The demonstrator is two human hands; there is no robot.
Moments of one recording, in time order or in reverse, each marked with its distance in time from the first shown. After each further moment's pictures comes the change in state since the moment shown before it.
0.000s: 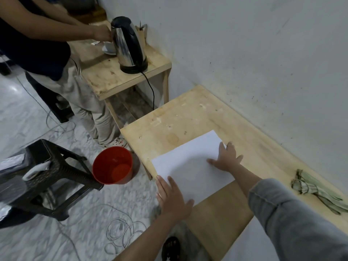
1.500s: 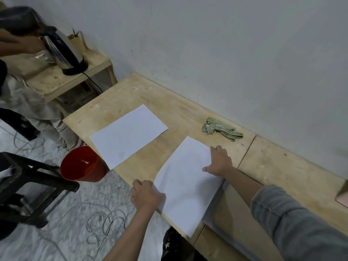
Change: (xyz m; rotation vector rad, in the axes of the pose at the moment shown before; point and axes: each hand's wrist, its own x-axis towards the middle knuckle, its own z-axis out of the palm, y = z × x) left_hand -0.162 0.097 0.132 0.019 0.149 -0.161; right_hand -0.195 0.278 0.011 0.008 0.105 -0.027
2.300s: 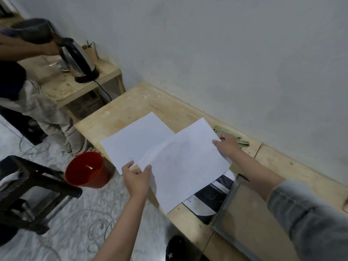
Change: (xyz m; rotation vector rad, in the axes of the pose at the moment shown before) left_hand 0.013 0.005 -0.083 -1.071 0.327 -0.003; right_hand 0.018 -0.029 -0.072 0.872 0.179 0.092
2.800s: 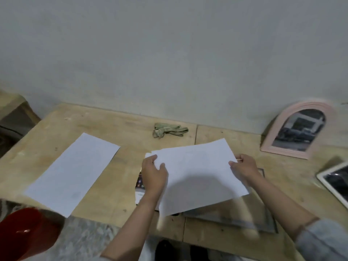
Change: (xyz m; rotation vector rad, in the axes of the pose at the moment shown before) left_hand -0.086 0.003 0.122 0.312 -0.664 0.431; right_hand -0.169 0.126 -0.121 0.199 0.526 0.436
